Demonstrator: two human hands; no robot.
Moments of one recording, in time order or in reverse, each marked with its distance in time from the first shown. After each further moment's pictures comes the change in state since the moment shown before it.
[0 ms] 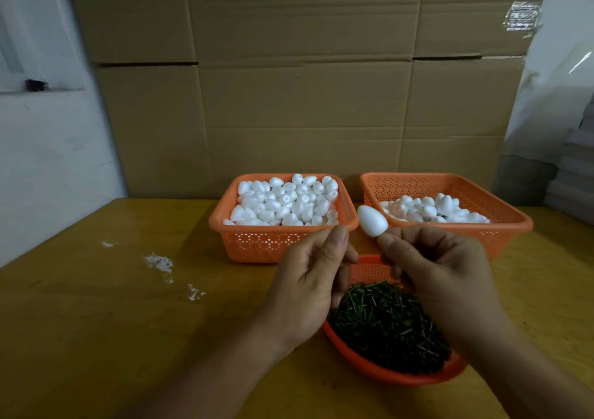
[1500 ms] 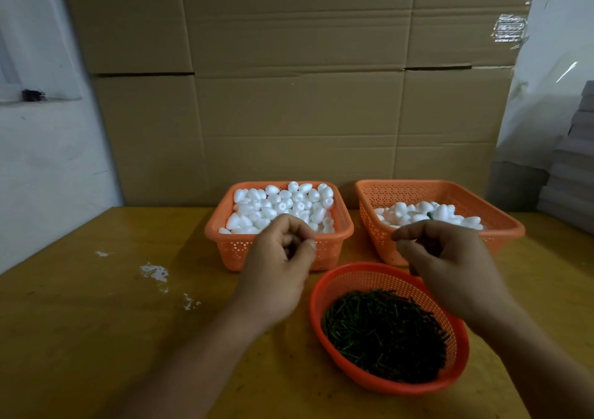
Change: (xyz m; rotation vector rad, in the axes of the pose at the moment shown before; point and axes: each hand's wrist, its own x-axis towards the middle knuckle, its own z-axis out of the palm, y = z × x) left_hand 0.019 -0.005 -0.029 0.298 0.213 0.007; right_hand 0.026 0.009 -0.032 -0.495 -0.013 -0.001
